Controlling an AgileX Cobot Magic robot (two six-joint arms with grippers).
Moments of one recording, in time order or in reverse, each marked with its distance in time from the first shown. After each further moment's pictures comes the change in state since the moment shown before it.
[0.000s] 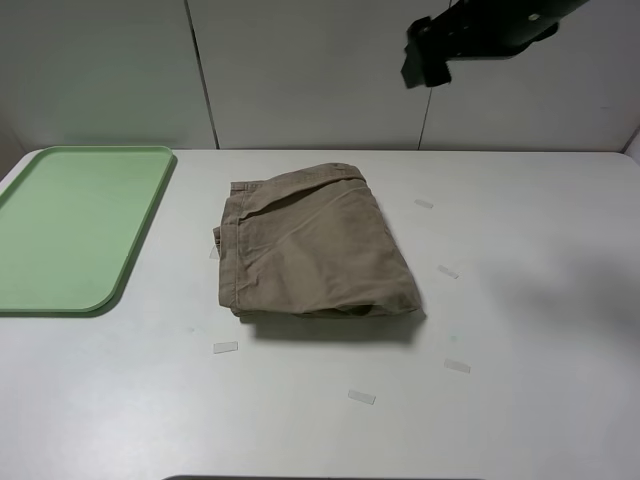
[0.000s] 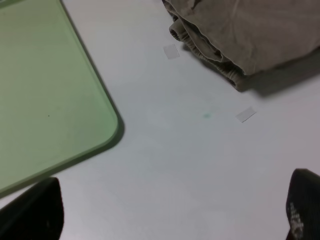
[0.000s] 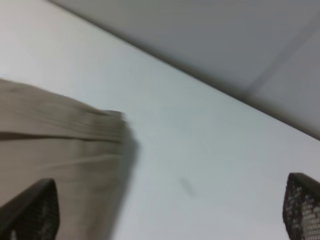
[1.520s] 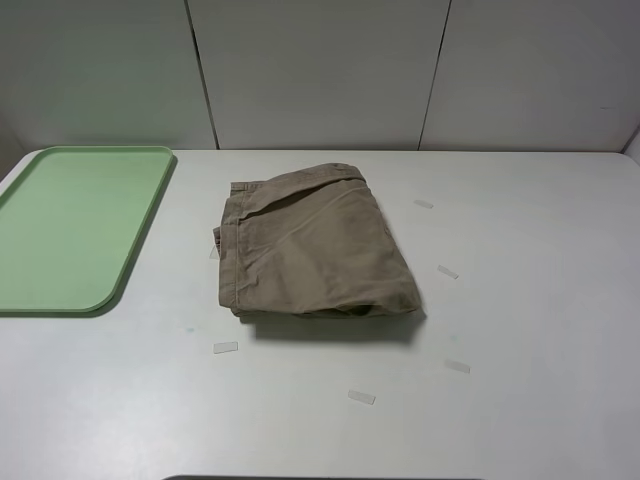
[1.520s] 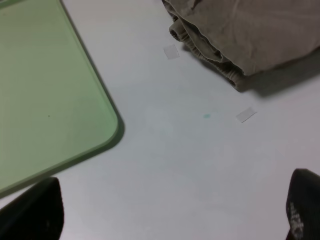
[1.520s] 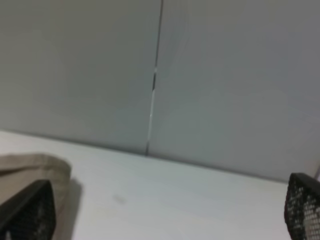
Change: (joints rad) left arm 0.000 0.000 0.000 0.000 -0.001 0.000; right arm -0.300 -1.409 0.664 0.249 0.111 -0.215
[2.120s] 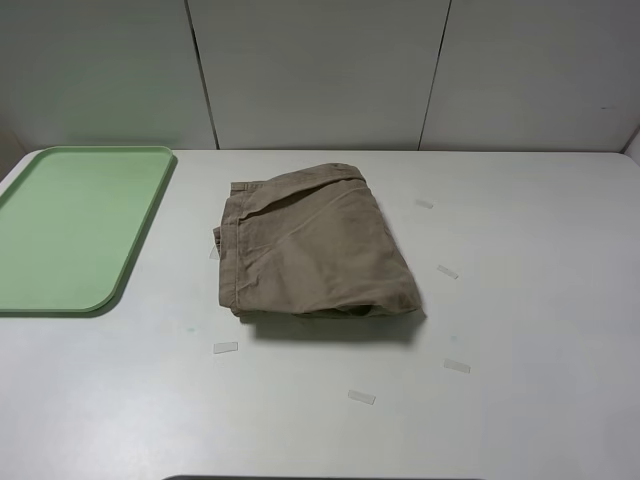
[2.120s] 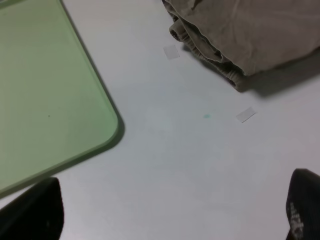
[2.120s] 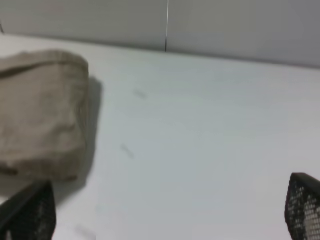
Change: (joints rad) left arm 0.000 0.000 0.000 0.000 0.000 0.000; right arm 0.005 -0.102 0.065 0.007 0.316 0.087
